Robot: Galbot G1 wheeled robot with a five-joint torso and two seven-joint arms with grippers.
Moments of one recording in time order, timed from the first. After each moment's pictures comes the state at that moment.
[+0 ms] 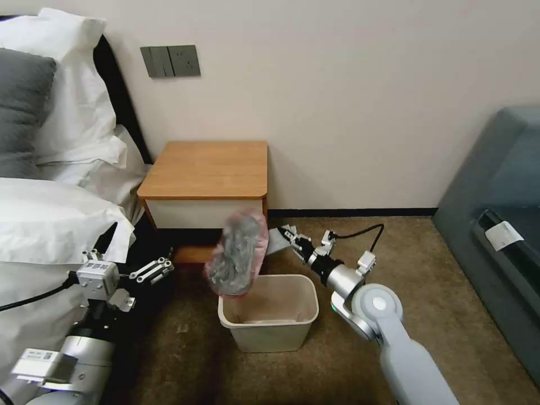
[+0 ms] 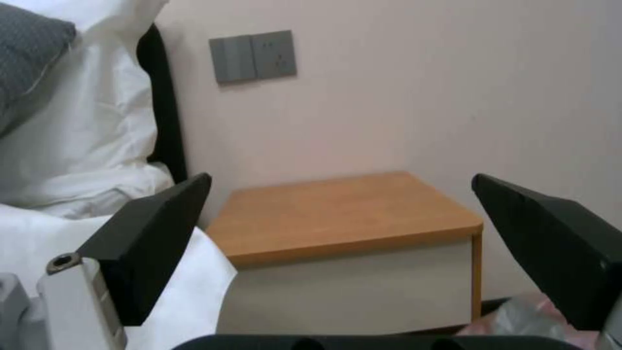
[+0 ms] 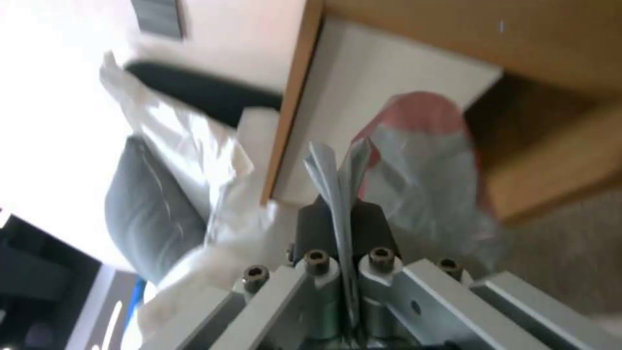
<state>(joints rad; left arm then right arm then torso) 1.85 -1.35 -0.82 -2.49 -0.29 -0.04 0.10 -1.18 1.34 0.28 1.87 1.50 -0.45 0.07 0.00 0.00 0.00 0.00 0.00</state>
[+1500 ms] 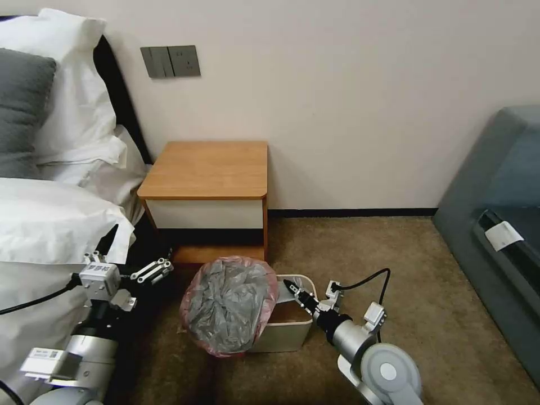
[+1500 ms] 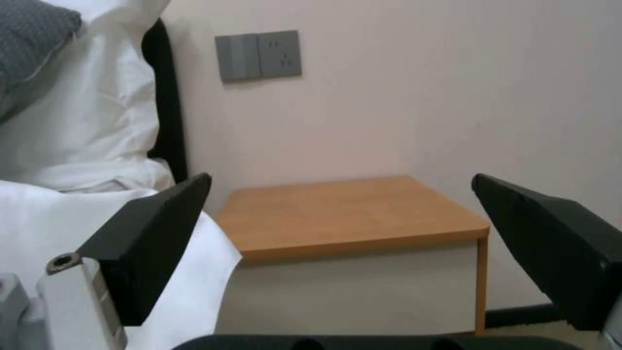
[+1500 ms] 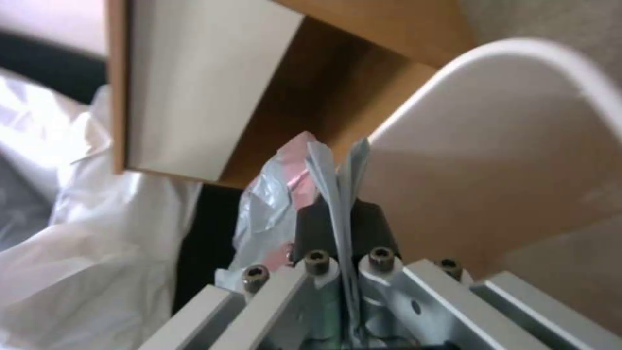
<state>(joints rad) 1.82 -1.36 -0.81 -2.42 -0.31 -0.09 0.12 -1.45 1.30 0.26 2.03 1.34 -0.40 0.26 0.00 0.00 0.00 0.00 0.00</state>
